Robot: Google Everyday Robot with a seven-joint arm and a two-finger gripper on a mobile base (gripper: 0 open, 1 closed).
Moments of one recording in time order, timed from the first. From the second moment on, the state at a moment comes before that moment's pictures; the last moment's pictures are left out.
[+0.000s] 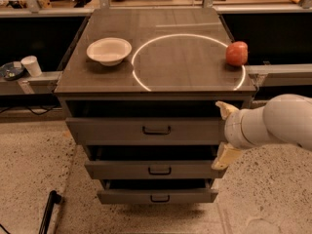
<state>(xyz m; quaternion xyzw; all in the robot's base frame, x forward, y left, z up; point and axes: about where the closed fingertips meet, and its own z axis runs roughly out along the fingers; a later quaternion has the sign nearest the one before) 0.504 -0.188 0.725 -0.64 0.71 -0.05 0.30</state>
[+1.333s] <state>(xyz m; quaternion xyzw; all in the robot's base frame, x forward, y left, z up) 0.541 -0.179 0.669 -0.68 0.68 0.02 0.27</state>
